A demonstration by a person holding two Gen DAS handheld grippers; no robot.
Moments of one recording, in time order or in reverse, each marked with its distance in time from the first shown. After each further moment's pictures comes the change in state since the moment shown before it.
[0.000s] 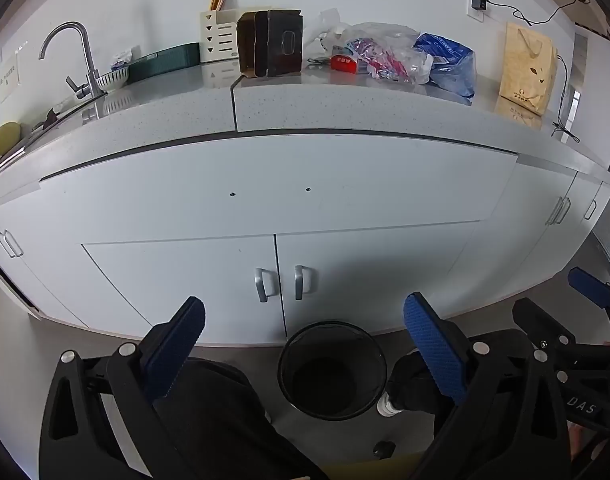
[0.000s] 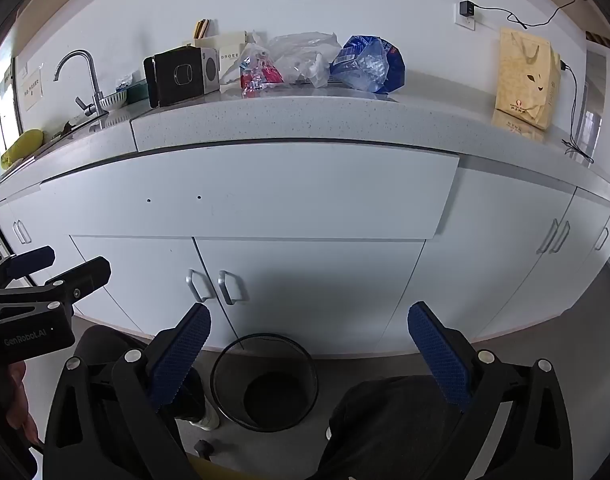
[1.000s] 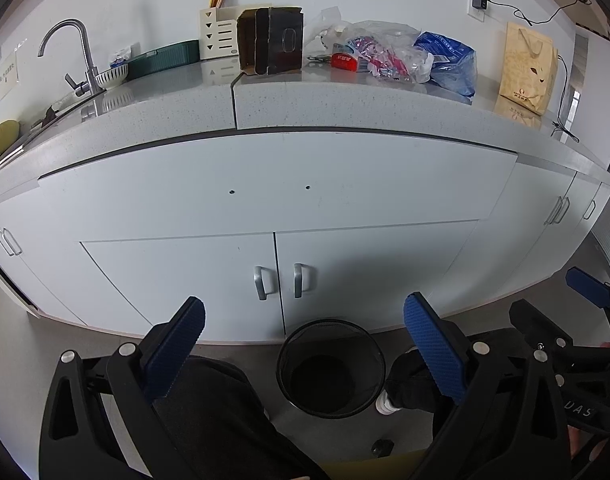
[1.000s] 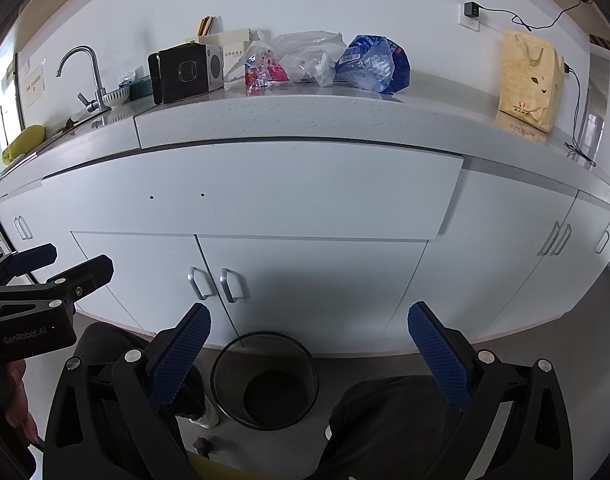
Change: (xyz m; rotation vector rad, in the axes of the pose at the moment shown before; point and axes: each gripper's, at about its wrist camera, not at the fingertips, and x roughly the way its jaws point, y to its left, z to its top) left arm 0.002 0.001 -0.001 -0.006 0.009 -0.007; right arm 0.000 0.005 -0.001 -0.010 0.005 0.005
